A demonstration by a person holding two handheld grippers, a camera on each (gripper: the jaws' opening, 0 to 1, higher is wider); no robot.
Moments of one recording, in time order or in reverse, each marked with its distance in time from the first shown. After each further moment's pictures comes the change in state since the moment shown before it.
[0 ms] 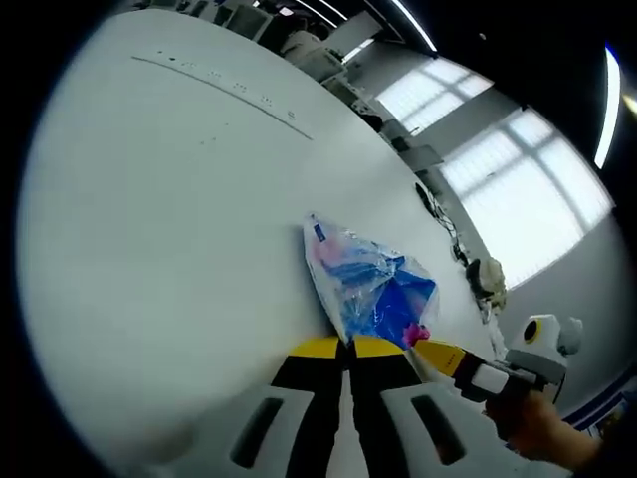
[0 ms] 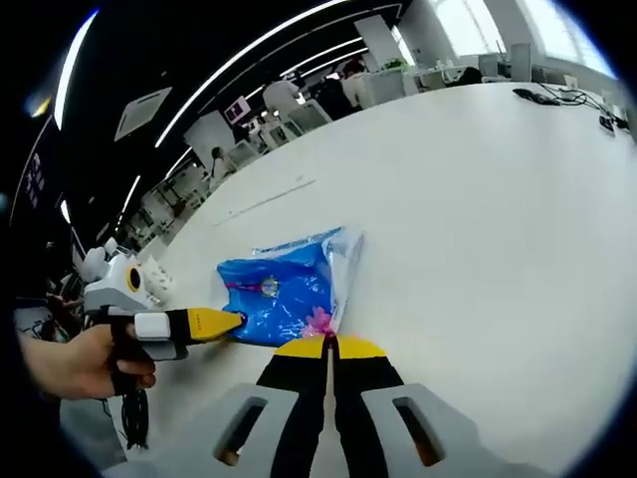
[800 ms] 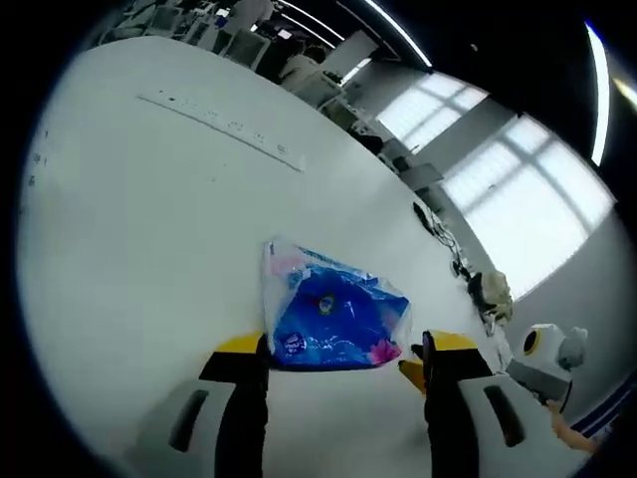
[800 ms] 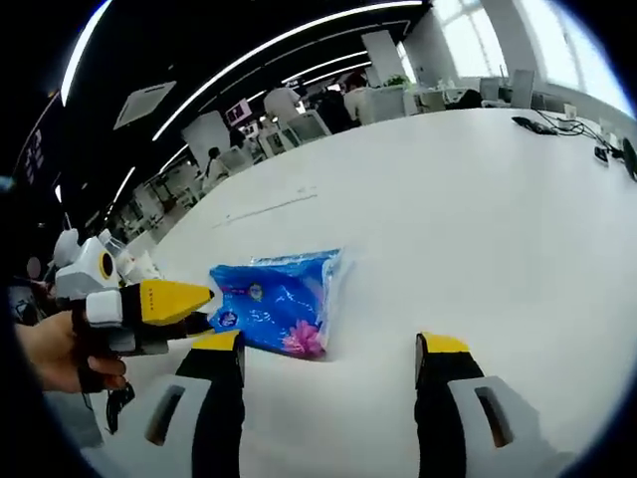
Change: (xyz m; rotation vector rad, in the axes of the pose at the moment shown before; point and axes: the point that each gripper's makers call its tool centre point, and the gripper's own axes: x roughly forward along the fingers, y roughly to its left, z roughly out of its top) left arm -0.027 -0.028 0.012 0.055 -0.119 0.036; right arm -0.007 0.014 0.006 -0.099 -0.052 -0.067
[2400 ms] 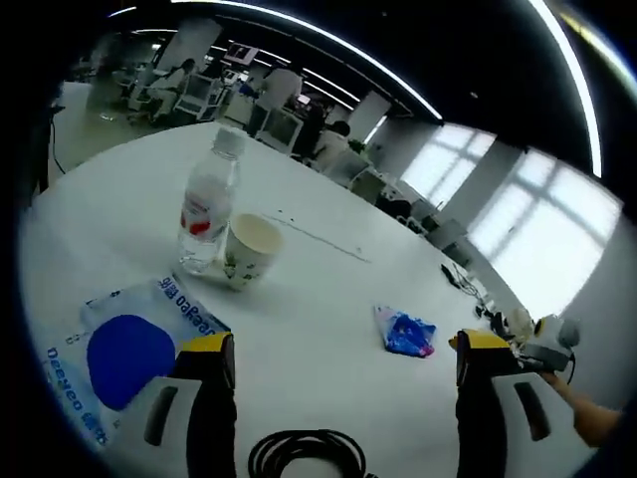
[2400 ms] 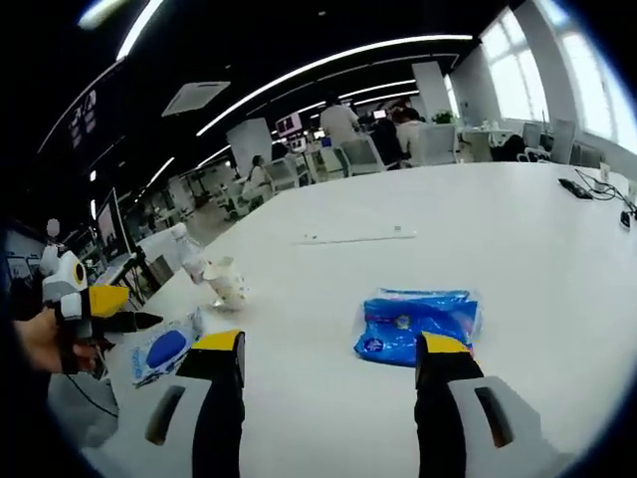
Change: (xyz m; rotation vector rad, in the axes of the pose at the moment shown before) left arm -0.259 0.100 0.058 0.032 -0.280 0.161; right arm -0.038 0.150 0.027 -0.142 -0.110 0.123
